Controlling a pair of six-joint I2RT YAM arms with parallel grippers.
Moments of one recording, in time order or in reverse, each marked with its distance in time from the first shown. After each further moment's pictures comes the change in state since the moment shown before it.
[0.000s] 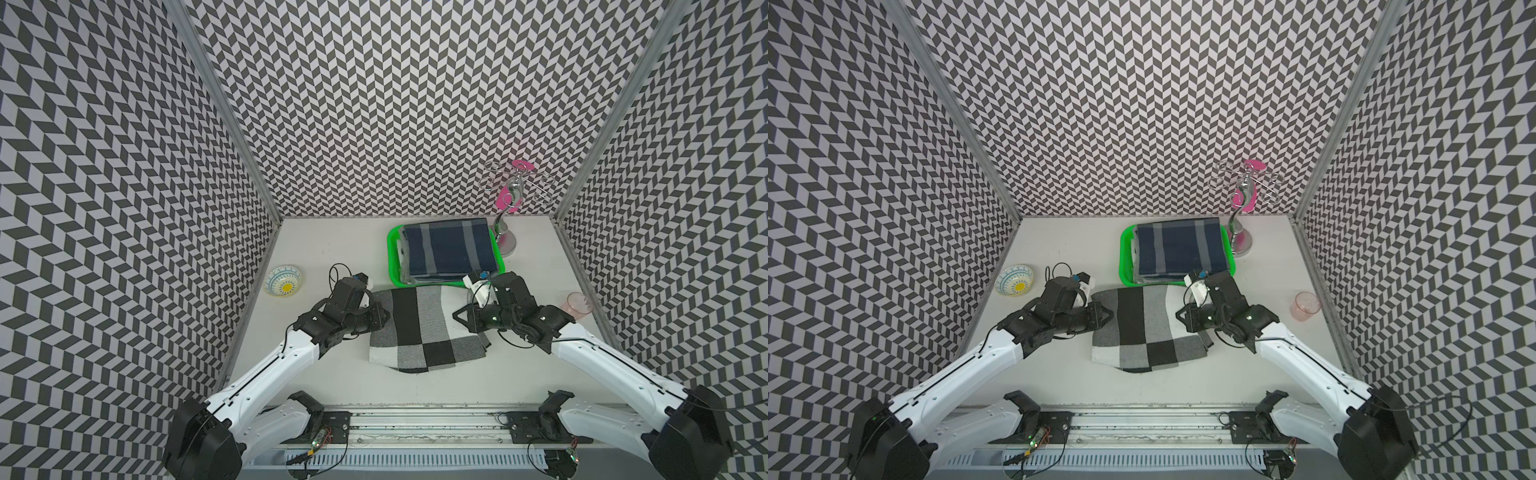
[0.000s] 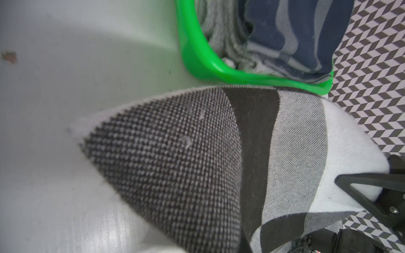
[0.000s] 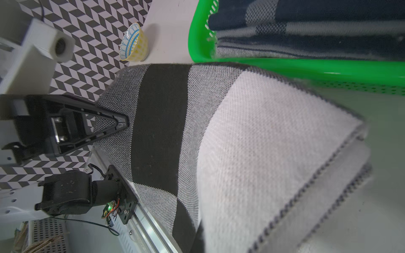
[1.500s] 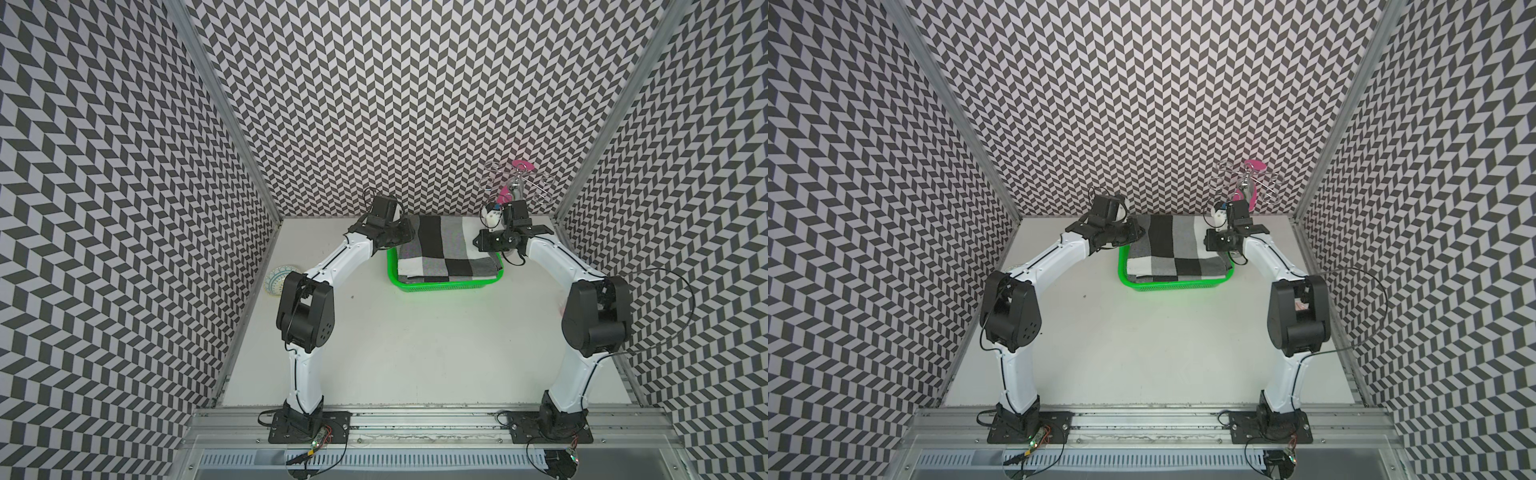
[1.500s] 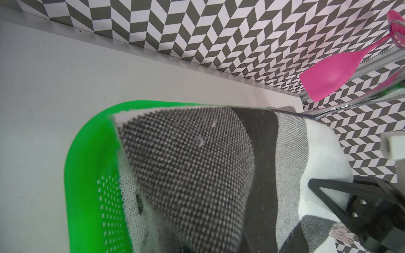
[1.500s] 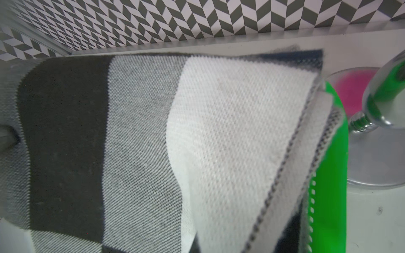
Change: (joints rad) left arm 0.129 0.945 0.953 0.098 0.006 0.126; right arm -0.429 0.792 0.744 -0.057 0.039 -0.272
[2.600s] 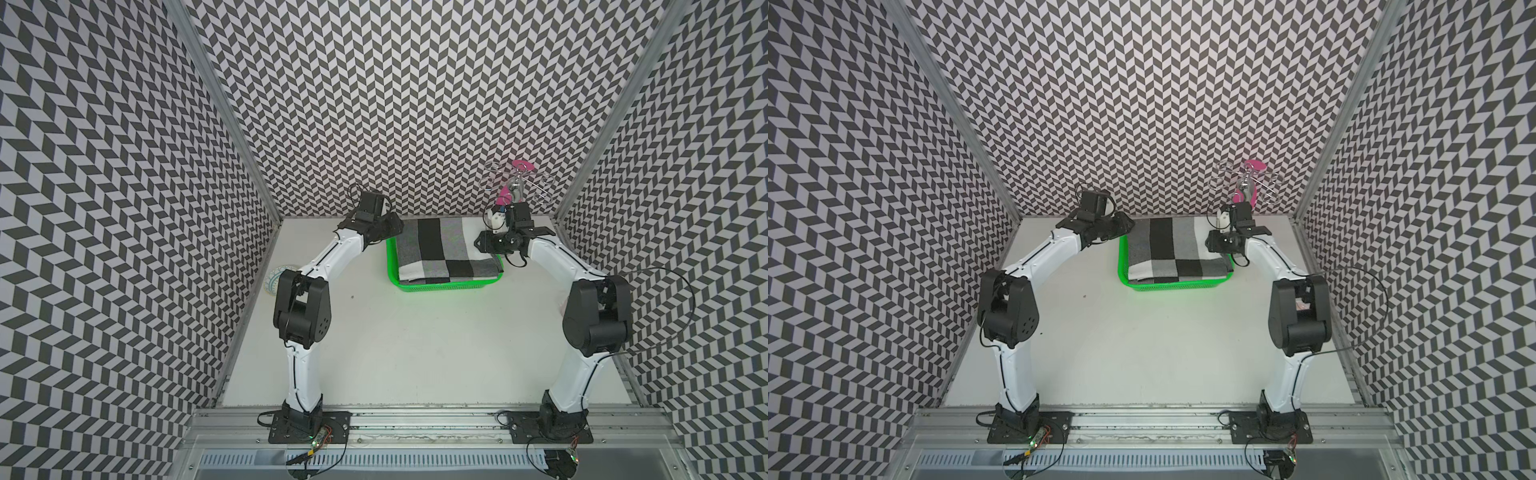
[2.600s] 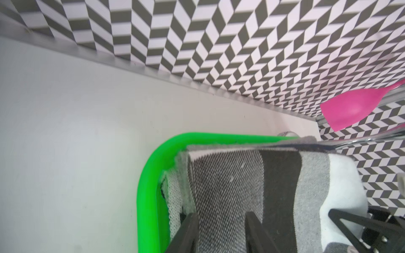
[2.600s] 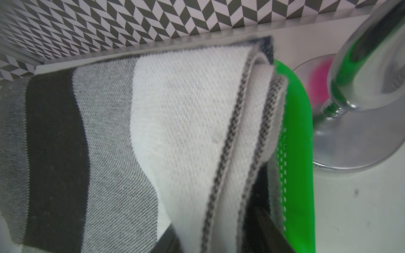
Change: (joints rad) left arm 0.081 0.026 0.074 -0.005 -0.046 0.017; right arm -0.023 -0.019 -0.027 0.006 0.072 0.045
